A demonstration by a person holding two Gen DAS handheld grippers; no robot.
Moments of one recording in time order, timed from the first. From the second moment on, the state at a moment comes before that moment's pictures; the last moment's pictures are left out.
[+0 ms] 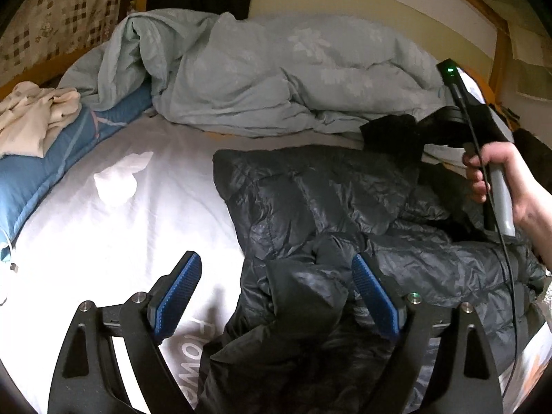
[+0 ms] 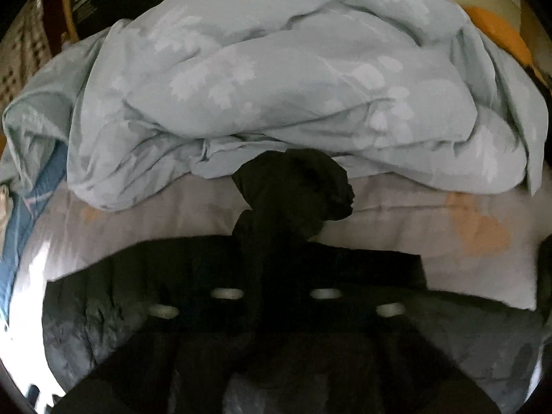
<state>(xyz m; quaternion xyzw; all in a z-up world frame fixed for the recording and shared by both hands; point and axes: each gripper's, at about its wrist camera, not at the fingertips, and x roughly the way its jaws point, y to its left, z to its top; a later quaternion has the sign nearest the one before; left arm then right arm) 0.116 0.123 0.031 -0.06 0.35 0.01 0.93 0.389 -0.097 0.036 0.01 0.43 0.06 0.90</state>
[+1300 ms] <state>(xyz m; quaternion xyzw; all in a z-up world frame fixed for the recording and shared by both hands) 0.108 0.098 0.034 0.02 0.33 0.04 0.94 0.227 -0.297 0.008 0.21 0.44 0.06 0.87</state>
